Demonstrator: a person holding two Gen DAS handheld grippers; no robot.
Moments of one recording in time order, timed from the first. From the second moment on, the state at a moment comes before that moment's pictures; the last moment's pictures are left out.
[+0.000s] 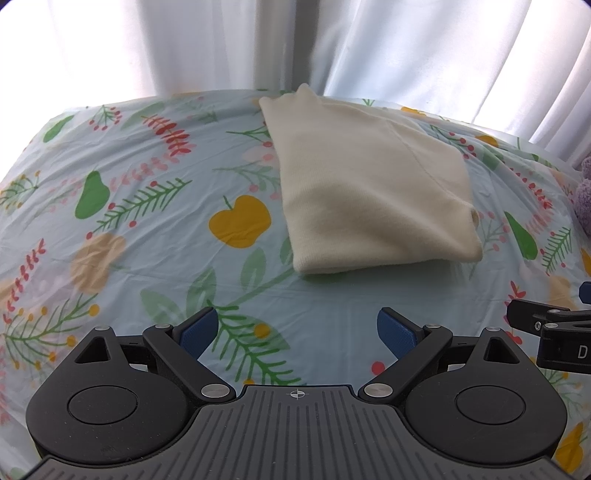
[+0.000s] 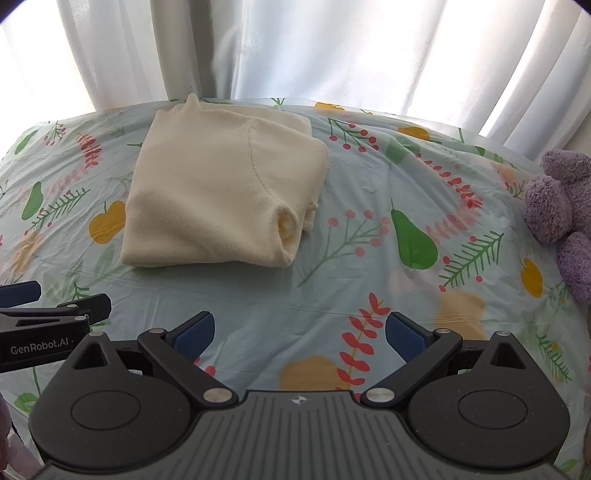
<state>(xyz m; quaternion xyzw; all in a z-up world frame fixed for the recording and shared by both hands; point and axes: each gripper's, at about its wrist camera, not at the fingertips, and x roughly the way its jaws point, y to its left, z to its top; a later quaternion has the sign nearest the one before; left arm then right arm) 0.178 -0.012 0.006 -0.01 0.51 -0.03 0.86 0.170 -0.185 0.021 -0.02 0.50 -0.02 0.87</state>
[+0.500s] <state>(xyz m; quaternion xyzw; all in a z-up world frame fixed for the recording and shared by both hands) 0.179 -0.011 0.007 -0.01 0.51 -0.03 0.86 0.170 -0.185 0.021 -0.03 0.50 -0.02 0.87</state>
